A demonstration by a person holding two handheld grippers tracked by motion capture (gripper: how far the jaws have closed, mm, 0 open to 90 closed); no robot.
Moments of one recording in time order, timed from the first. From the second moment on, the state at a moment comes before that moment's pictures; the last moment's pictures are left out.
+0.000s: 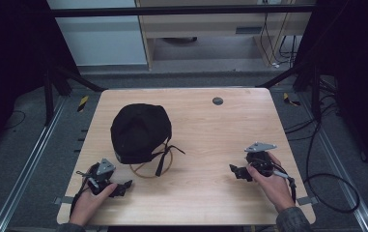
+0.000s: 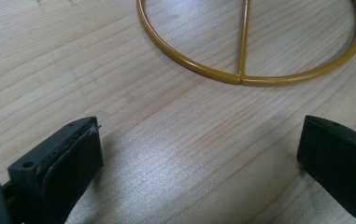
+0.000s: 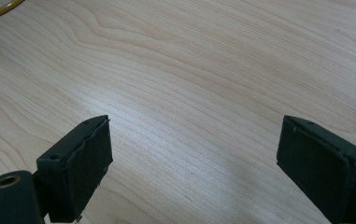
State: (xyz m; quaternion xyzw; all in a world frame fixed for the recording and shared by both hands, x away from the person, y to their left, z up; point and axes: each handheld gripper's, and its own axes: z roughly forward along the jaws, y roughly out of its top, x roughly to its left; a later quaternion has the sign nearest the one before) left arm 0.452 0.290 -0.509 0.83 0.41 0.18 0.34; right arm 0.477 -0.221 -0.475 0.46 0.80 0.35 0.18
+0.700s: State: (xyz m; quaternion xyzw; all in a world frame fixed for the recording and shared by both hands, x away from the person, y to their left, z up) left arm 0.452 0.290 -0.509 0.83 0.41 0.18 0.34; right arm 0.473 -0.215 -0.498 0.47 0.80 0.34 0.16
